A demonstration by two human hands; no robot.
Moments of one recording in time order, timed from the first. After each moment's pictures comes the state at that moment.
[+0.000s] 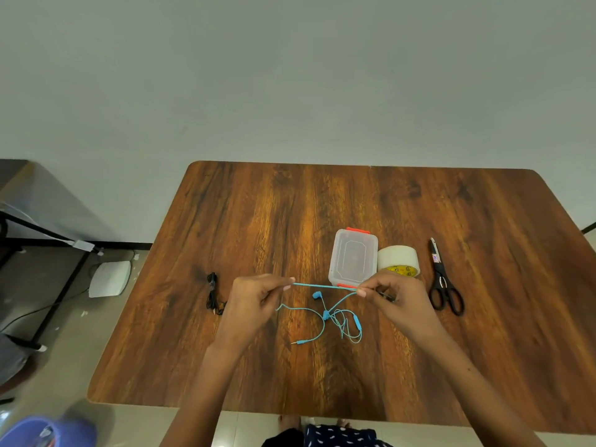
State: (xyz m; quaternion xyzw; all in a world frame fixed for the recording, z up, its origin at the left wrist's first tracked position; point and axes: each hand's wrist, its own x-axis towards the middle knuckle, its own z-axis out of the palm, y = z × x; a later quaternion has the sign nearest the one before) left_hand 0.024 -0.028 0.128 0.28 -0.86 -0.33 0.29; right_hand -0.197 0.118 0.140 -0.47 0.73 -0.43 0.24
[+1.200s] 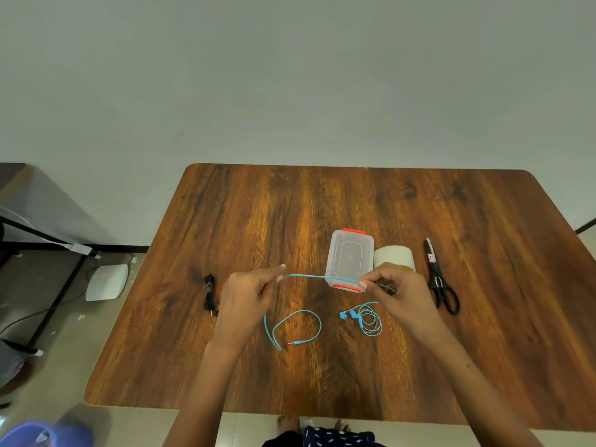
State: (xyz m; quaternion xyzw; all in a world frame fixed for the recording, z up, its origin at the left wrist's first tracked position) left_hand 0.019 -0.028 0.132 0.32 -0.85 -0.27 0.32; right_hand -0.203 0.120 0.145 -0.45 0.75 -0.43 0.23
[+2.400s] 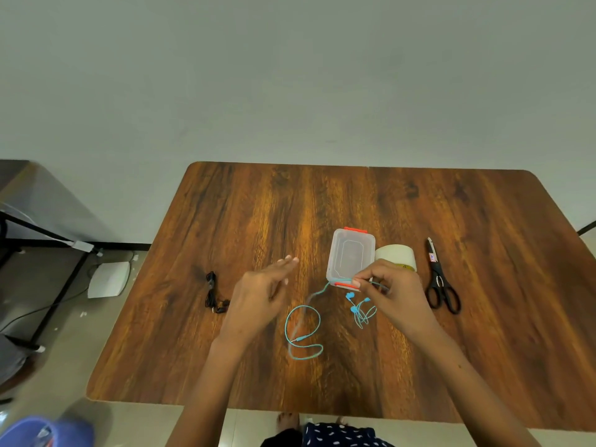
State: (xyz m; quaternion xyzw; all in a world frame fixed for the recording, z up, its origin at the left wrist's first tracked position) left_hand 0.014 -0.025 0.129 0.31 -0.86 -0.31 0.25; right_hand -0.195 0.114 0.147 -0.51 0.73 -0.42 0.17
